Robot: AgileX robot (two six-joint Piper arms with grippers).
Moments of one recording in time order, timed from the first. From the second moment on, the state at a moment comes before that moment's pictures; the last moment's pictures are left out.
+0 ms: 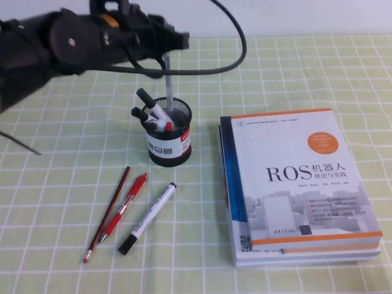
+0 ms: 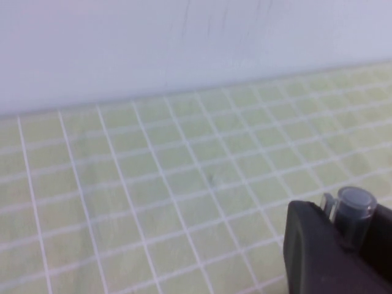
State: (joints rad) right arm 0.12 -0.02 0.03 0.14 0.38 0.03; left arm -0.46 1.68 -1.41 -0.34 0.26 0.24
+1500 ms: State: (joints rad) right arm 0.12 -0.02 0.03 0.14 0.38 0.03; left arm -0.46 1.59 -1.42 0.04 1.20 0.16
